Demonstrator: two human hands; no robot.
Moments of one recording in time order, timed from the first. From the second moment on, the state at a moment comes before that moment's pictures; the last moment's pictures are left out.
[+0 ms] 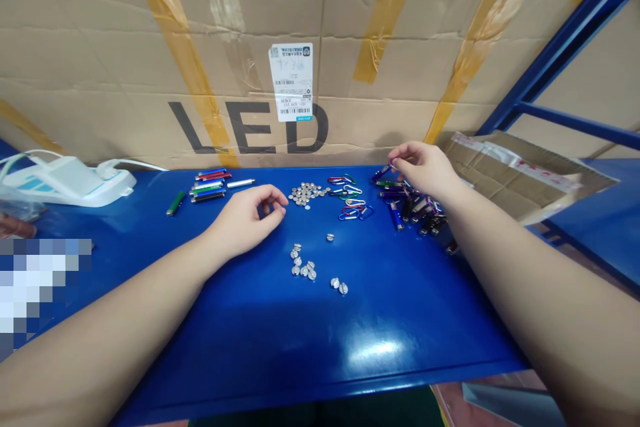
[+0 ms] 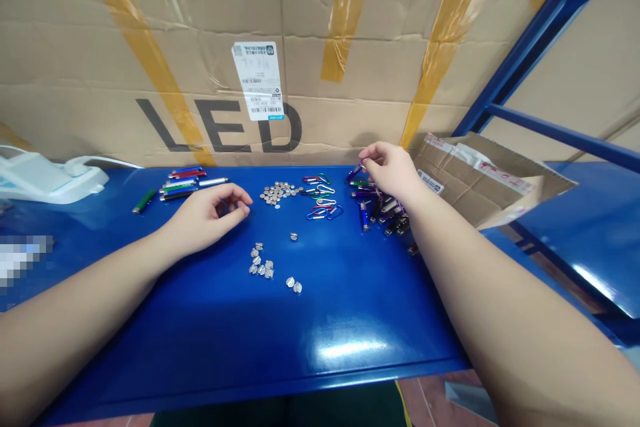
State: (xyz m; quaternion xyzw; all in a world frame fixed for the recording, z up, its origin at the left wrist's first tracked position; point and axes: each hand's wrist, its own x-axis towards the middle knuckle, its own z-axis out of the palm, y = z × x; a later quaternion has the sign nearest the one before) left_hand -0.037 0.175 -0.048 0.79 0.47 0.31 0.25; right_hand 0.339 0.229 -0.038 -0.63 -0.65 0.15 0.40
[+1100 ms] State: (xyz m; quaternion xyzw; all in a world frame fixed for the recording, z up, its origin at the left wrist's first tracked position) left_hand -0.039 0.175 -0.048 0.80 0.47 0.30 0.24; right_hand 0.360 0.237 -0.053 -0.61 -0.68 0.20 0.35
